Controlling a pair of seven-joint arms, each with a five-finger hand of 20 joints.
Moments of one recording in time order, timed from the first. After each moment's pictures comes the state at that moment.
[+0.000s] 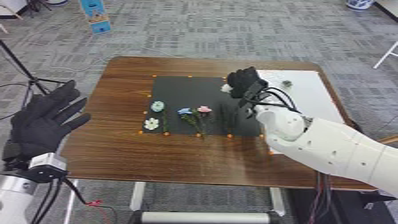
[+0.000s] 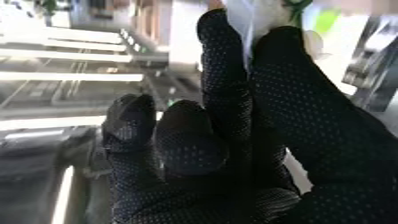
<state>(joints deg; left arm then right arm) 134.8 -59.0 -115.8 -129.0 36.3 -0.9 4.6 -34.1 -48.7 2.5 -79.3 -124.0 26.5 22.2</state>
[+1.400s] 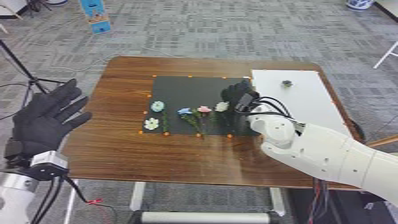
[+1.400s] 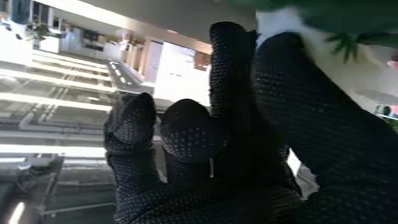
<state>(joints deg) 133.6 -58.5 -115.2 -128.3 36.3 -1.0 4.5 -36.6 -50.6 3.4 -78.7 -129.7 16.0 22.8</state>
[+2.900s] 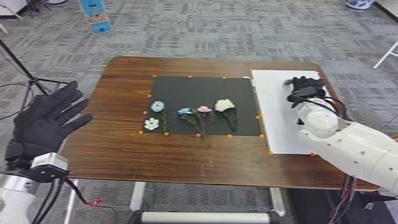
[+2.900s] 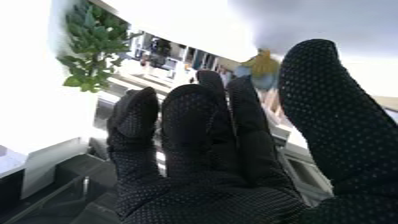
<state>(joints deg) 134.3 -58.6 -115.3 -128.4 36.3 -1.1 4.5 -42.4 -43.1 16.1 -69.4 -122.7 11.8 37.2</state>
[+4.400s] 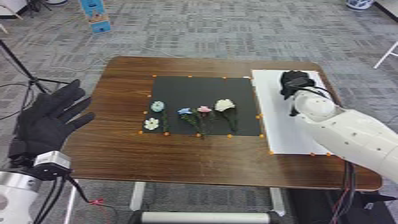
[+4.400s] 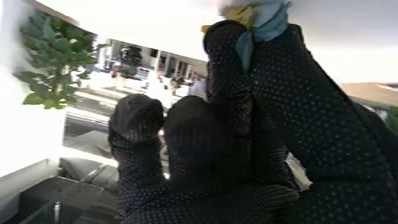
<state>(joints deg) 133.3 -58.0 -114.3 -128.1 36.3 -1.1 4.5 -36.5 -48.0 13.0 -60.4 -115.1 12.4 23.5</state>
